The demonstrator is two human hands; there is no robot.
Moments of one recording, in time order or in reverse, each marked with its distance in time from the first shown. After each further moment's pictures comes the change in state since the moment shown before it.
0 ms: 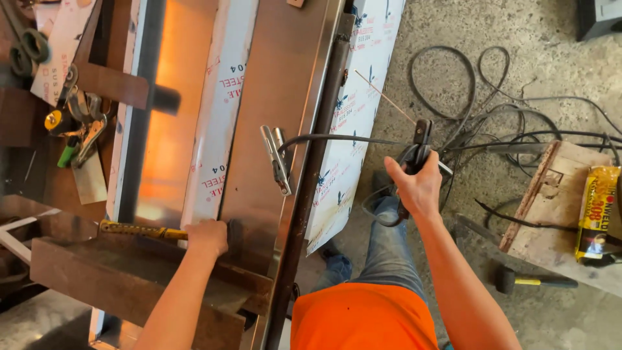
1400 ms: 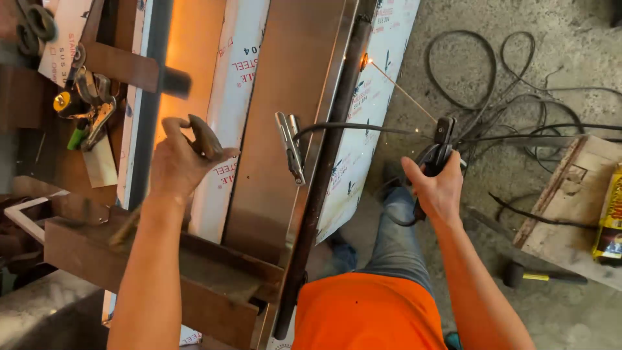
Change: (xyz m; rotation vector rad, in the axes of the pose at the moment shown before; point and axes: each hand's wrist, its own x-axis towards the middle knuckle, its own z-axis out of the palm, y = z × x) left_hand -0.046 -0.054 -0.135 -0.732 0.880 0.174; right_hand -0.013 0.025 -0.004 0.005 -0.061 -0.150
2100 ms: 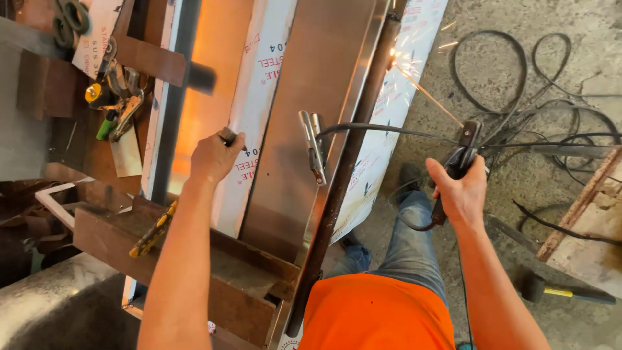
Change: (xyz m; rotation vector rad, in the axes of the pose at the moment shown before) left_hand 0.029 -0.054 0.060 -0.030 -0.120 -0.169; right_hand 0.003 -0.036 0.014 0.150 0.018 0.176
